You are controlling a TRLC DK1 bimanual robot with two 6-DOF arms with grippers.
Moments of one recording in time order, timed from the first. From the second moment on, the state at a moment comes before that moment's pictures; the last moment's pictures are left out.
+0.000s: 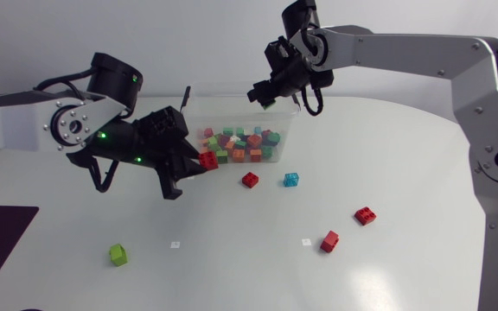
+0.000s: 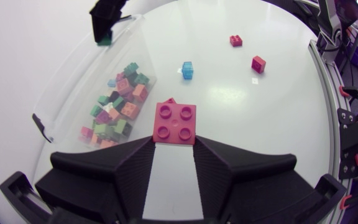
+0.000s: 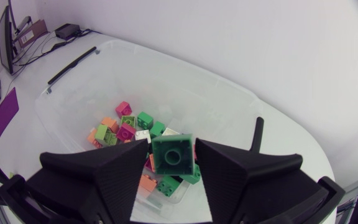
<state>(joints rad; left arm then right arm) -0.35 1.55 1.03 -0.35 0.40 0.81 0.39 2.20 1.94 -0.47 -0.06 -0.14</state>
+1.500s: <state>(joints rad) -0.26 2.12 1.80 -0.32 0.30 0.65 0.20 1.43 0.89 -0.51 -0.05 -0.21</state>
